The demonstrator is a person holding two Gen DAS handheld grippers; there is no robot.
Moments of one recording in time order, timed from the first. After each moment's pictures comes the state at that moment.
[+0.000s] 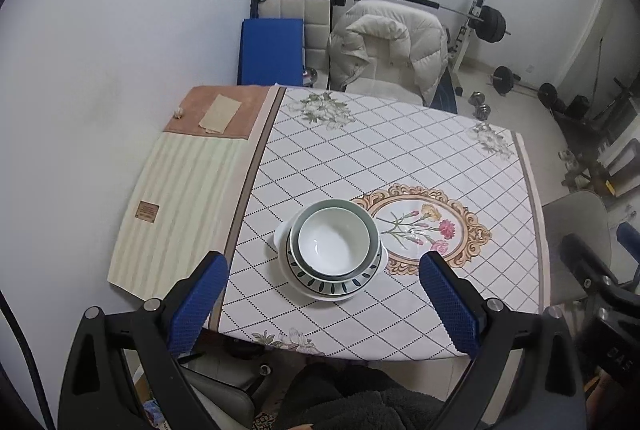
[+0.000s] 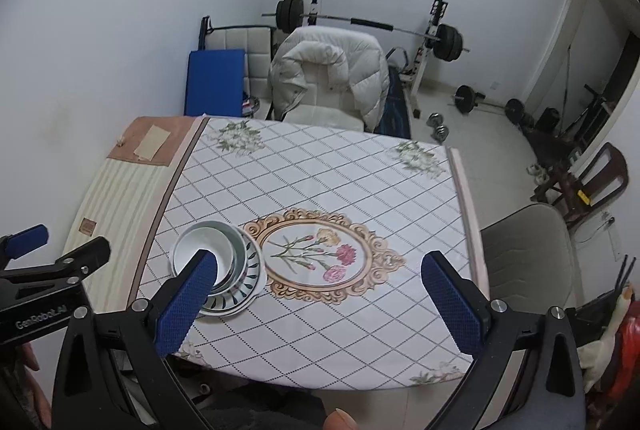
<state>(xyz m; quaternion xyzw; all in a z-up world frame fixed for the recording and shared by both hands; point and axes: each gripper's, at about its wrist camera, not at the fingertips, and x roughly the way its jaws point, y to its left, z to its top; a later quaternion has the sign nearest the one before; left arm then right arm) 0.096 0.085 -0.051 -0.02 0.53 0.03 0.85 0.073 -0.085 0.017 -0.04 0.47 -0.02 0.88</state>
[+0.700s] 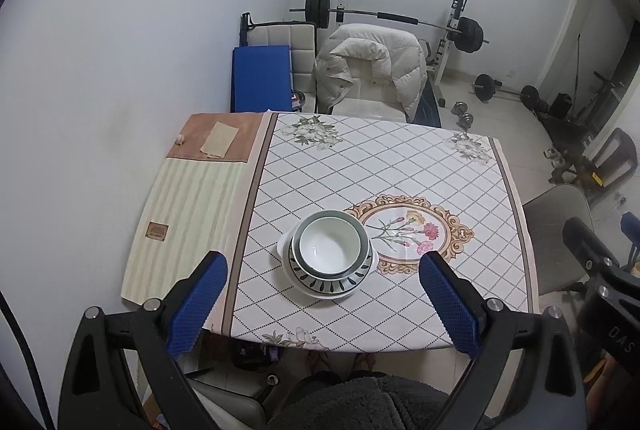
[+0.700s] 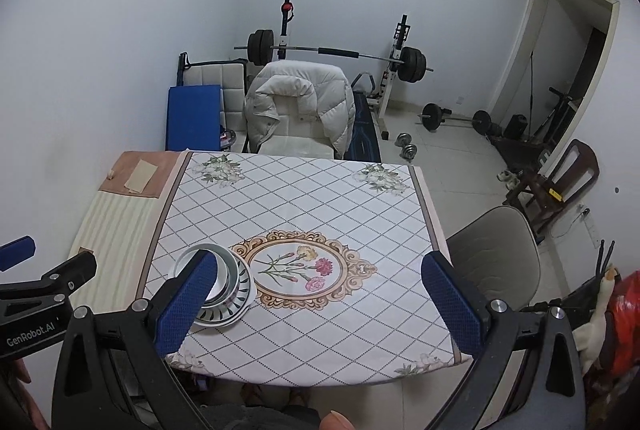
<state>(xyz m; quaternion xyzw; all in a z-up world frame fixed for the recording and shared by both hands) 0.057 0.084 -0.003 -0.01 0.50 0.01 0.87 0.019 -0.080 0.083 -0.03 0.43 -0.06 0.90</state>
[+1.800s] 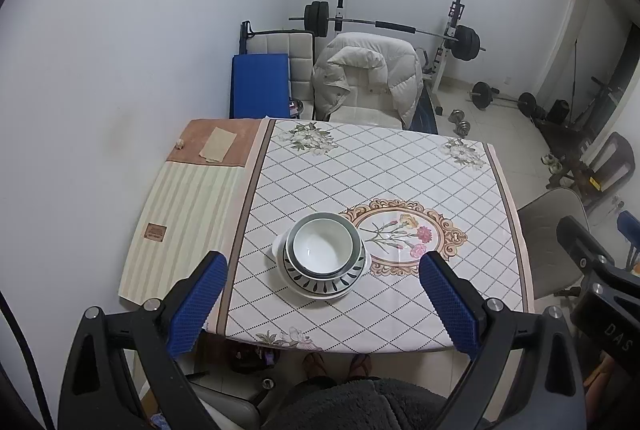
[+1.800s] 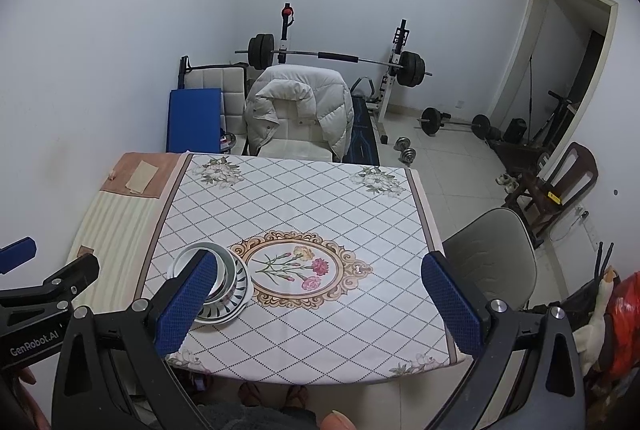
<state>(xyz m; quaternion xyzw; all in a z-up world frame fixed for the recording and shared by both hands) 0.050 0.077 0.005 -0.01 0.48 0.00 0.88 0.008 -0.081 0.087 -0.03 0.42 -0.06 0.90</state>
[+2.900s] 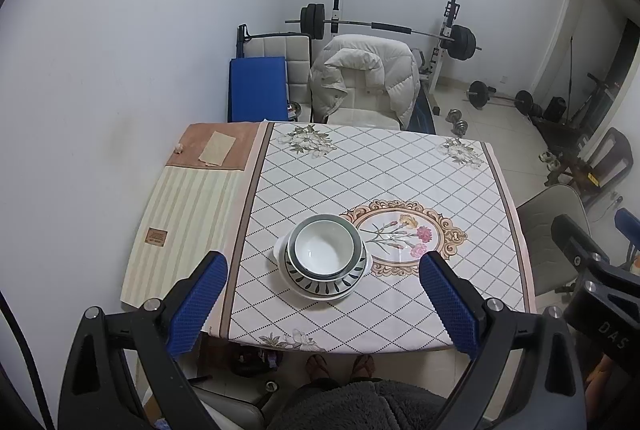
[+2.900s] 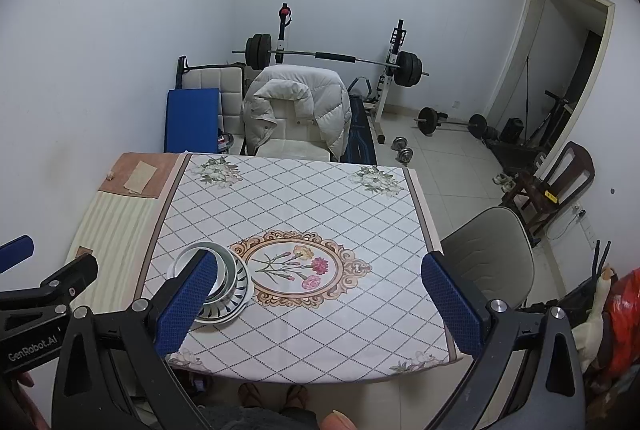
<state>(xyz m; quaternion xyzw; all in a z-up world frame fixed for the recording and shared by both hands) 0.051 0.081 0.010 0.00 0.48 -0.01 0.88 0.001 -0.081 0.089 -0.03 0.42 -0.07 0.90</state>
